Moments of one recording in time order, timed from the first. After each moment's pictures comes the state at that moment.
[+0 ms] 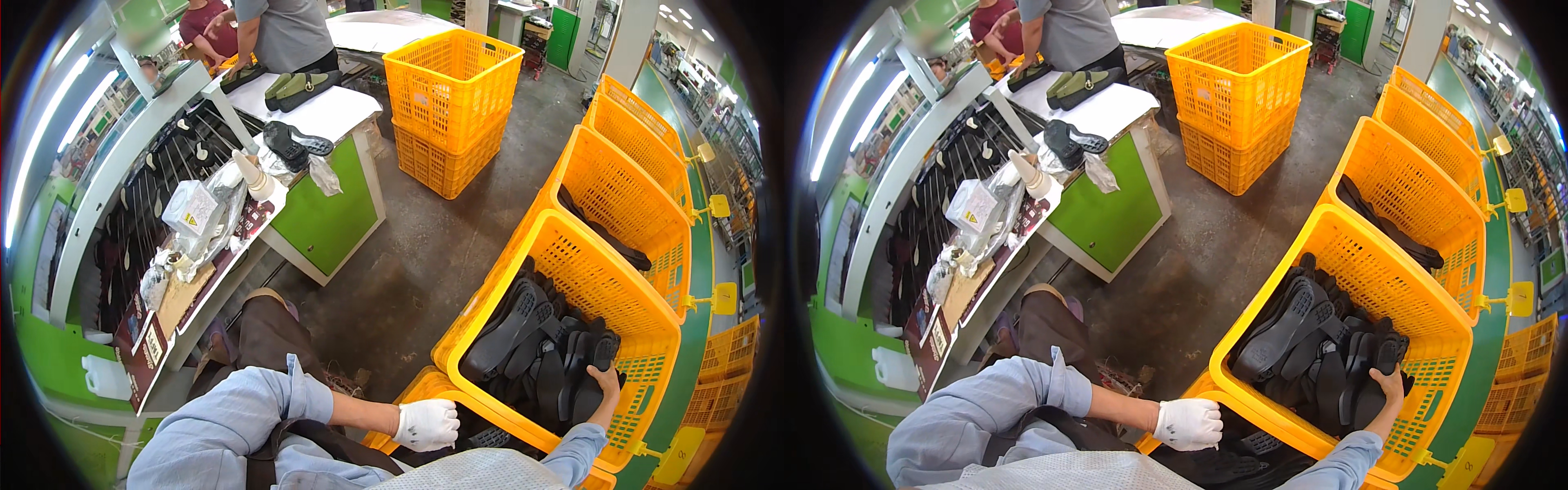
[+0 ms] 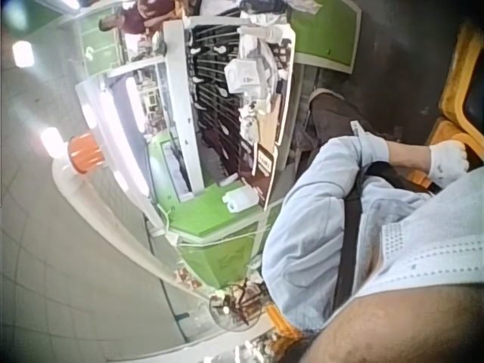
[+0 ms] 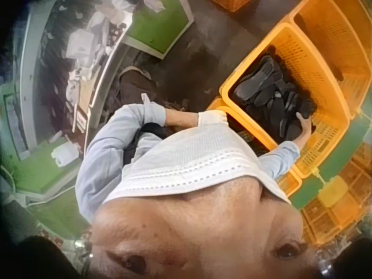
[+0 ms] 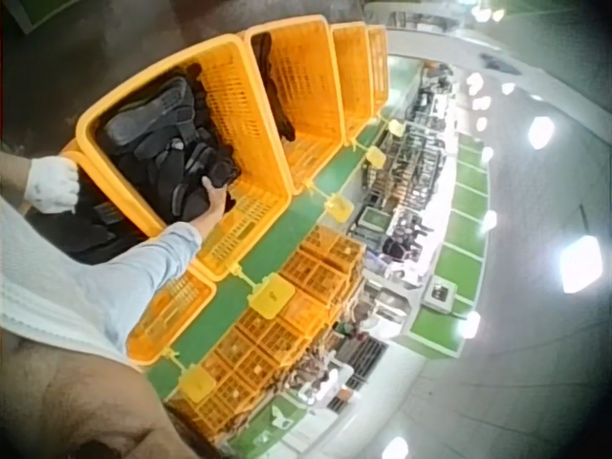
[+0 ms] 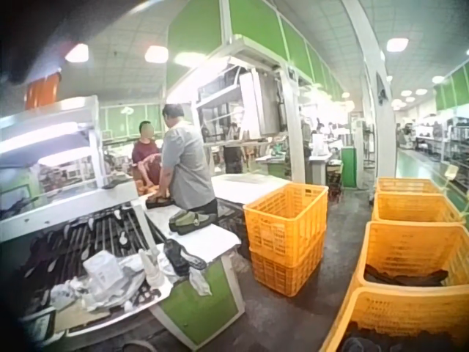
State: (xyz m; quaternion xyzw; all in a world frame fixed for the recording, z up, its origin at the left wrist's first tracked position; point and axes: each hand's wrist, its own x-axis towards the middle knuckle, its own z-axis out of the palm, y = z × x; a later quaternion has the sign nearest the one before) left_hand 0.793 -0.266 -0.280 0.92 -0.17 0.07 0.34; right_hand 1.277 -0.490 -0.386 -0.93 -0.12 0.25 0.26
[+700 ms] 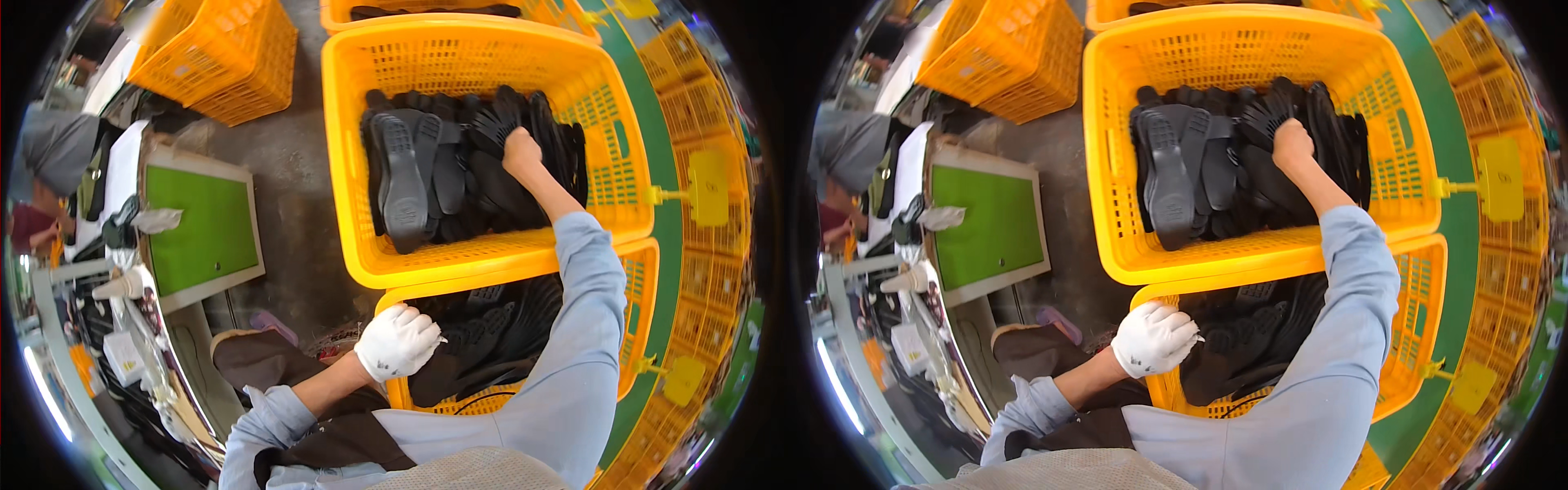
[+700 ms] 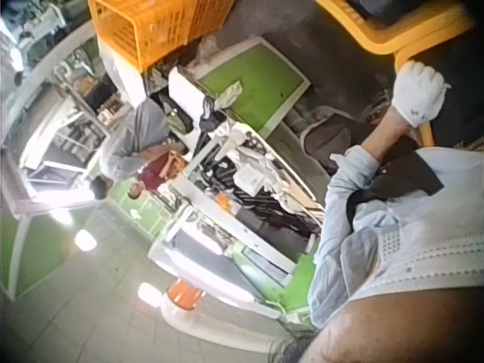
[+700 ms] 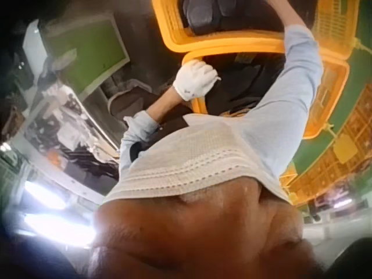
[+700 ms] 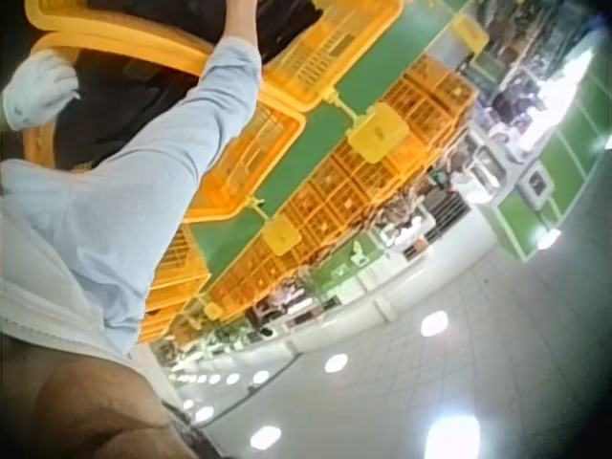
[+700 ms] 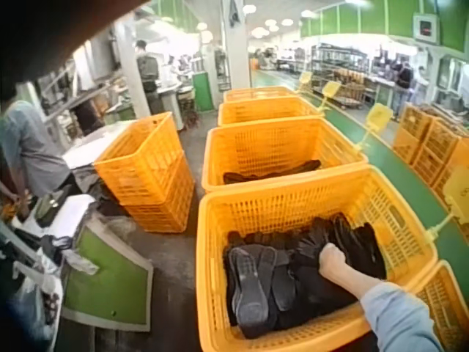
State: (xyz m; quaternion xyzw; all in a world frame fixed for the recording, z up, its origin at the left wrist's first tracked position) left_hand 0.820 -0.263 -0.264 0.92 -0.18 0.02 0.34; right_hand 1.204 -0.405 -0.405 -0.99 -0.09 0.11 0.01
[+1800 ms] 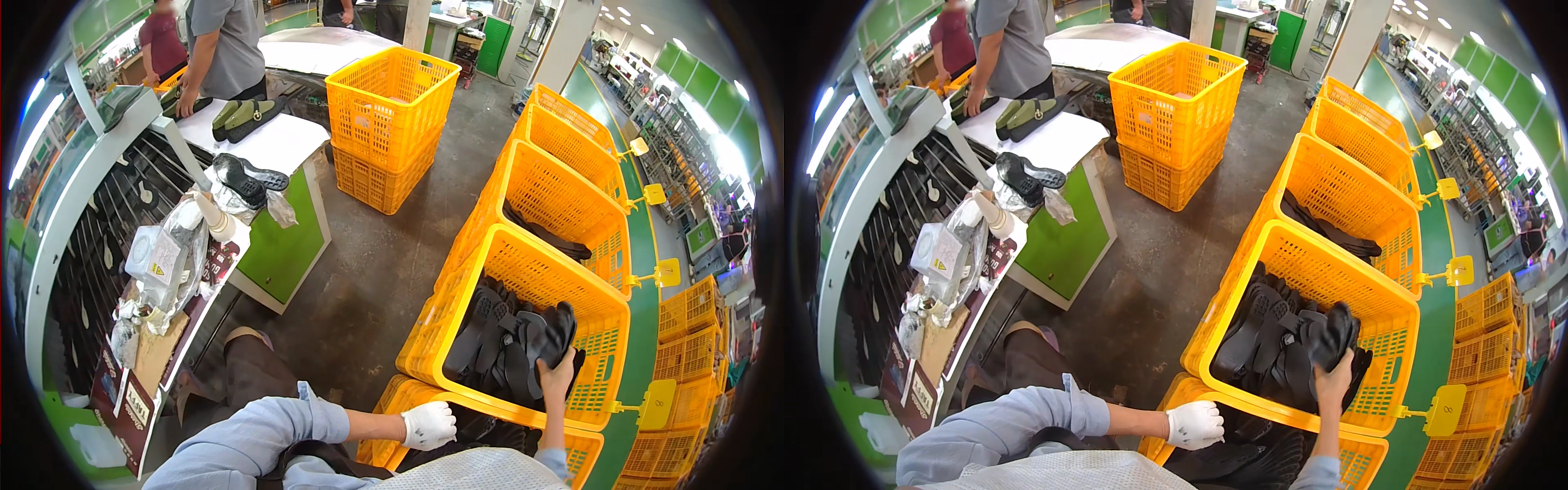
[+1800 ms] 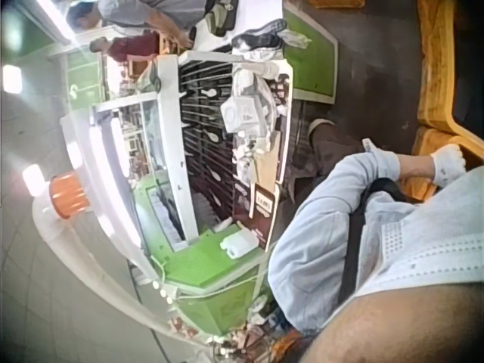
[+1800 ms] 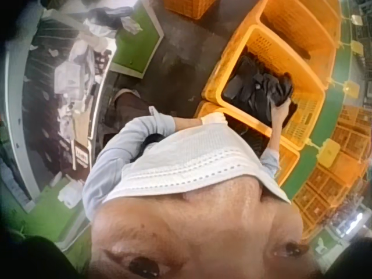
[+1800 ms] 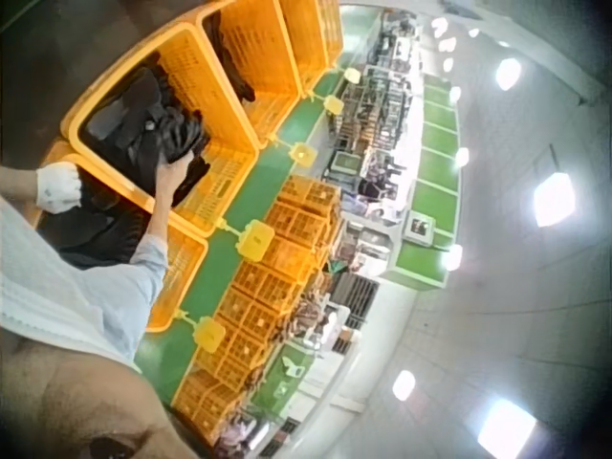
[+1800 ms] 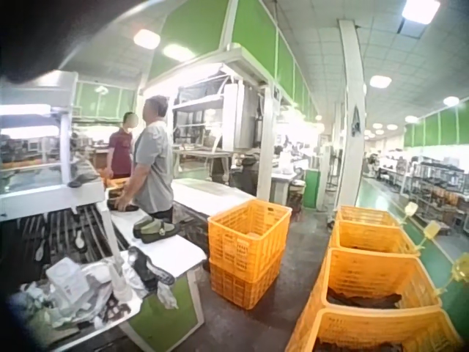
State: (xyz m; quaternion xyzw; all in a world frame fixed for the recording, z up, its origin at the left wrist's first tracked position) left_hand 0.788 -0.263 -0.282 0.91 -0.17 0.13 0.35; right_hand 1.071 -0.411 -0.247 -0.93 -0.26 -0.06 0.26
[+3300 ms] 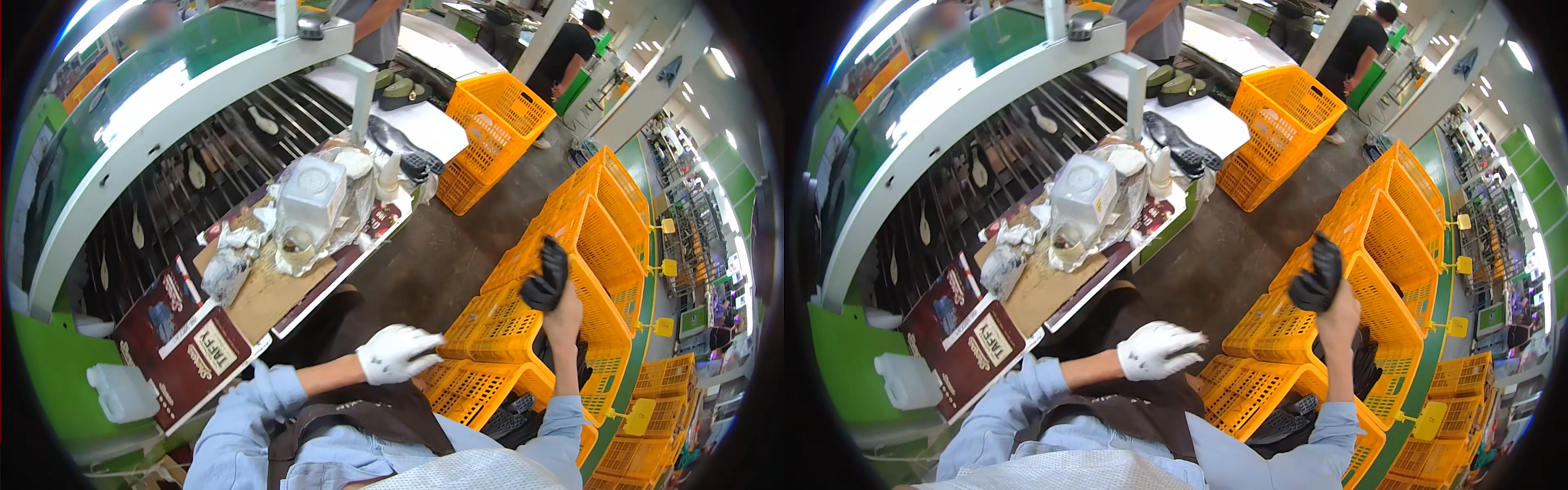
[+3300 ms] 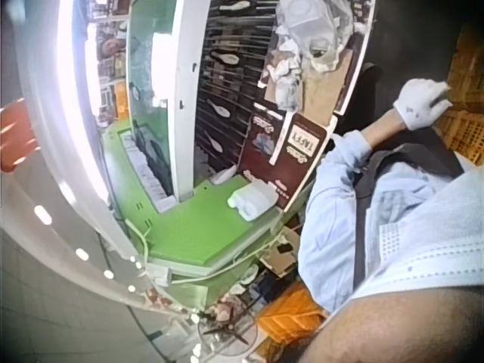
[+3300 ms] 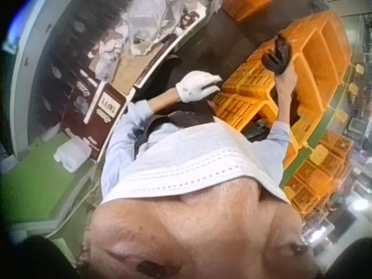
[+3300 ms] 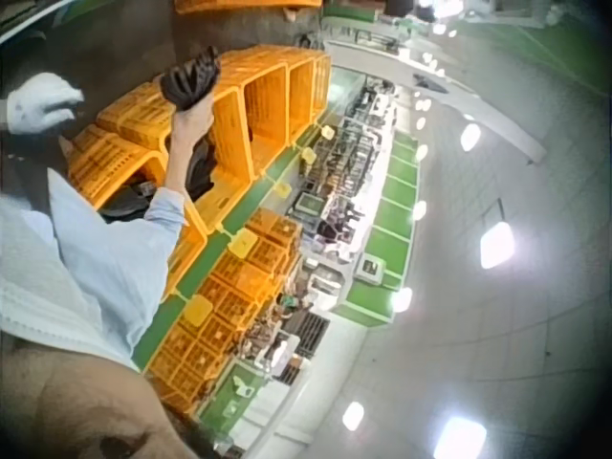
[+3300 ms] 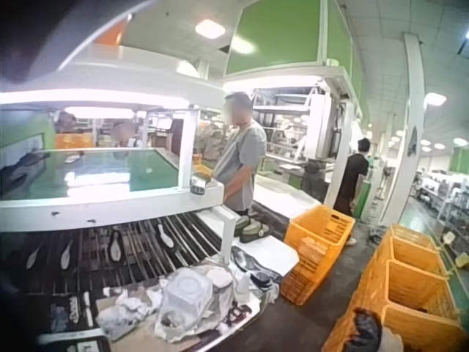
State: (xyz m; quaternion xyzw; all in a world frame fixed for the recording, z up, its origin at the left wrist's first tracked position) left_hand 0.459 -0.096 -0.145 0.88 0.13 0.28 0.37; right_hand 0.798 -0.169 -0.079 -0.80 -0.54 -0.11 0.22
